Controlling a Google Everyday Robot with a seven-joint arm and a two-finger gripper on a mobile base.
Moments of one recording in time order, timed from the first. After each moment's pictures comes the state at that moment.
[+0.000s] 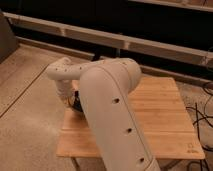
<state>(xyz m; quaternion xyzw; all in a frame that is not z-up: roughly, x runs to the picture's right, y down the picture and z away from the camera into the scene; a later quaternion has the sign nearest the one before) -0.218 0.088 0.857 -0.34 0.19 0.45 0.80</state>
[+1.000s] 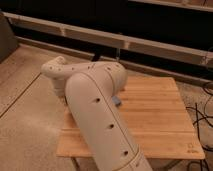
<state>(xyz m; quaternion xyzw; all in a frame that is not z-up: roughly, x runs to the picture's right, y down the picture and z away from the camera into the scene) -0.233 0.089 0.877 -0.36 0.20 0.42 0.81</state>
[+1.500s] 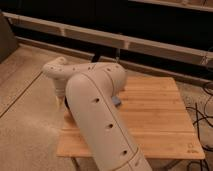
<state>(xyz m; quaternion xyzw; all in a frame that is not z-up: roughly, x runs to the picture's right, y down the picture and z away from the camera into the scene) -0.231 0.092 0.879 -0.36 0.21 0.42 0.81</state>
